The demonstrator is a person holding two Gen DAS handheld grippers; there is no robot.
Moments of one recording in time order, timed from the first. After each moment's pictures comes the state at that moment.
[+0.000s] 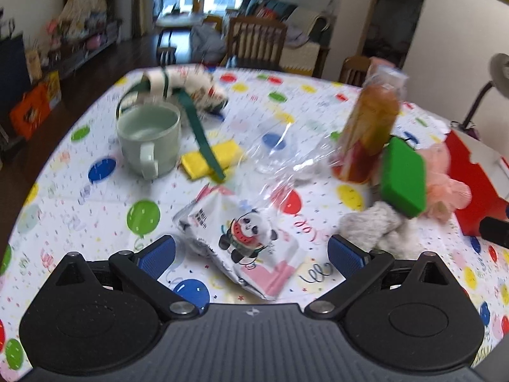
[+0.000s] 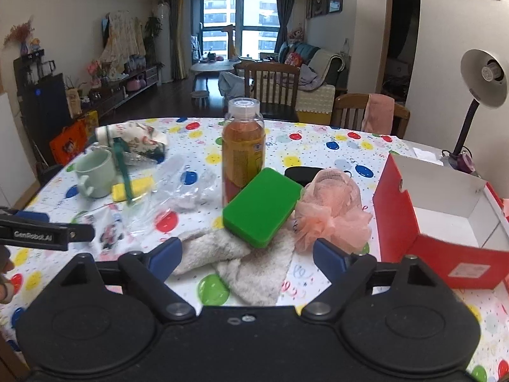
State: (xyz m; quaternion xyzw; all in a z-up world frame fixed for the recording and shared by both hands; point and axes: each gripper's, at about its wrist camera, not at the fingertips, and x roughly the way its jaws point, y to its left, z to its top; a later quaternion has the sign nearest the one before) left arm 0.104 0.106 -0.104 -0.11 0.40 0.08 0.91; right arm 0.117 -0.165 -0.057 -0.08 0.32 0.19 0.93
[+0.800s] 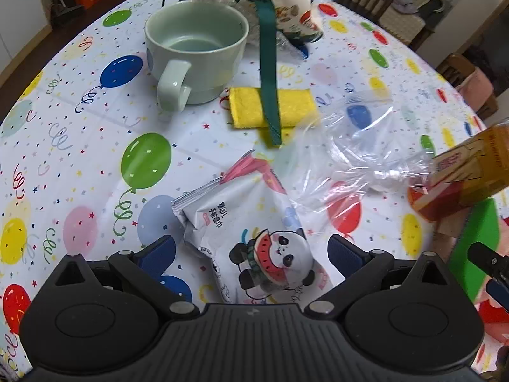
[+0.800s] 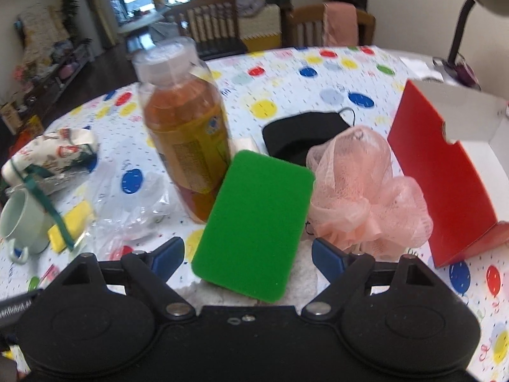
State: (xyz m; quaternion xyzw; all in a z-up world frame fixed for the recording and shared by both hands) left arm 0.189 0.145 -0.156 -0.27 0.51 0.20 0.79; right arm 0.259 -0.118 -0.109 0.02 0.46 0.08 0.88
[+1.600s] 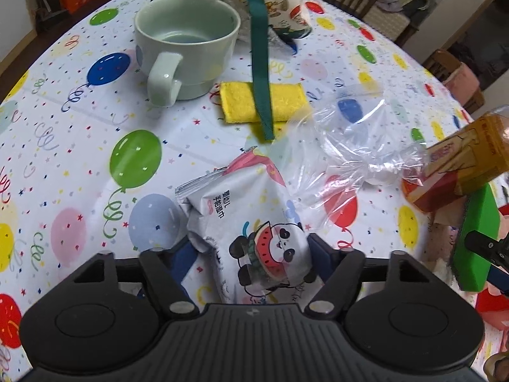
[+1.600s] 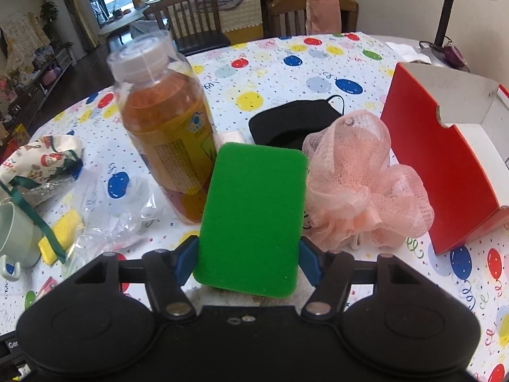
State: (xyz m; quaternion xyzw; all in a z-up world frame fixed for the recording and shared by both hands) left arm 0.181 0.147 -0.163 -0.28 0.50 0.17 0.81; right arm 0.267 -0.117 -0.114 0.04 0.48 0.05 0.88
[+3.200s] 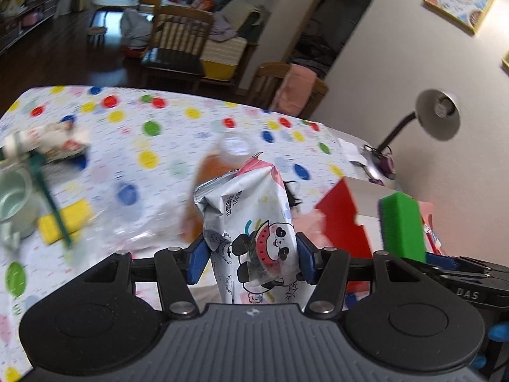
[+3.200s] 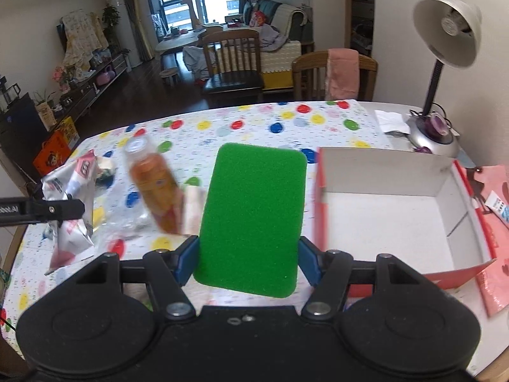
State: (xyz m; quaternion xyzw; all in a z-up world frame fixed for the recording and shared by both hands) left arm 0.218 -0.005 0.004 -0.18 0.40 -0.06 0.90; right arm 0.222 -0.269 0.006 -0.01 0.41 0.15 0.90
